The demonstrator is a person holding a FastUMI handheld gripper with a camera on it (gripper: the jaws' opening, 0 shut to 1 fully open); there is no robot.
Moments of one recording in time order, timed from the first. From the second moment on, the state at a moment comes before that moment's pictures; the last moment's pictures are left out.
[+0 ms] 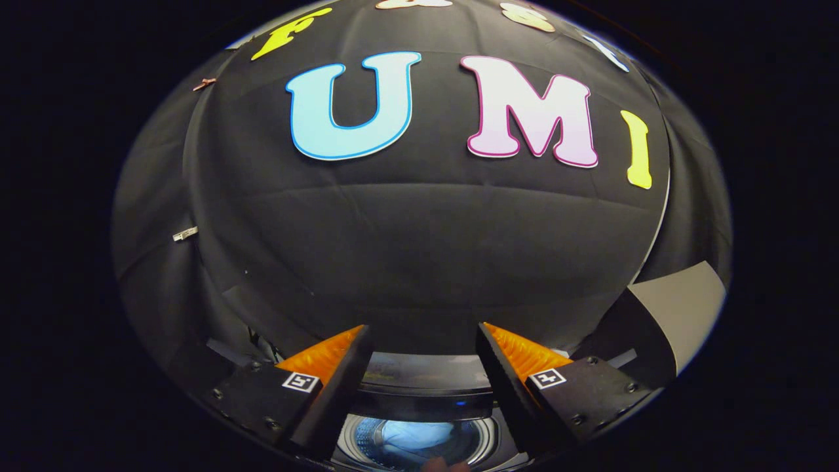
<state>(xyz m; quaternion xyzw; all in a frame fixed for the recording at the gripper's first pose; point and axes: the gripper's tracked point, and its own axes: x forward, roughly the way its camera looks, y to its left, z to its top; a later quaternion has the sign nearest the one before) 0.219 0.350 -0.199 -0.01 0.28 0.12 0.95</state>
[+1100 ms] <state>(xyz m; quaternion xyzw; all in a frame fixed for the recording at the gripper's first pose) 0.129 0.362 -0.248 0.05 0.47 0.16 0.87</state>
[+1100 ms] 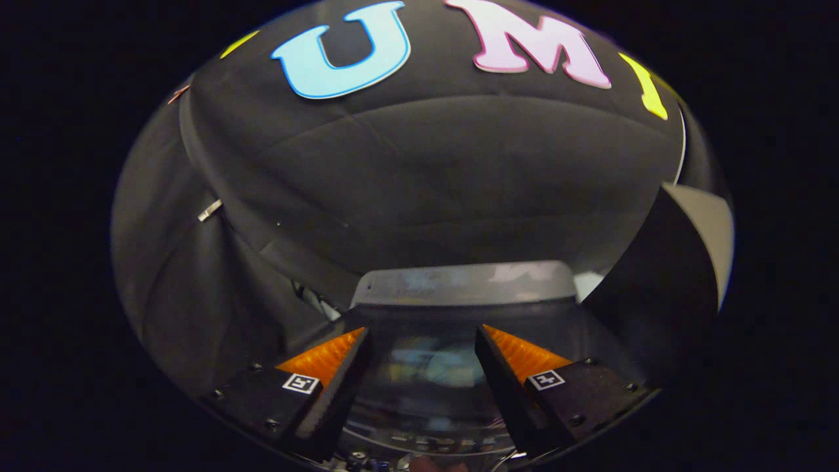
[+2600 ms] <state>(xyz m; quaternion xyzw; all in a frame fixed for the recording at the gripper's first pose) 0.140 0.298 -0.043 0.03 0.09 0.08 0.99</state>
